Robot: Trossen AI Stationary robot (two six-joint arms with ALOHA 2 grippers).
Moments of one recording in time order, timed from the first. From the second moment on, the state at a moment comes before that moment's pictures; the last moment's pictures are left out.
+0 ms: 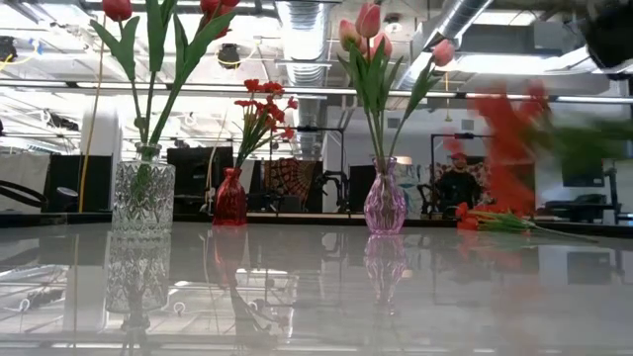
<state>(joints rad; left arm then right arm) -0.03 0.87 1.09 -0.26 0.02 0.13 0.78 1.35 0.86 -0.82 0.21 1.84</state>
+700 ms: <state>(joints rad) -0.03 0.87 1.09 -0.27 0.09 0.14 0.60 1.30 0.90 0.46 0.70 0.07</state>
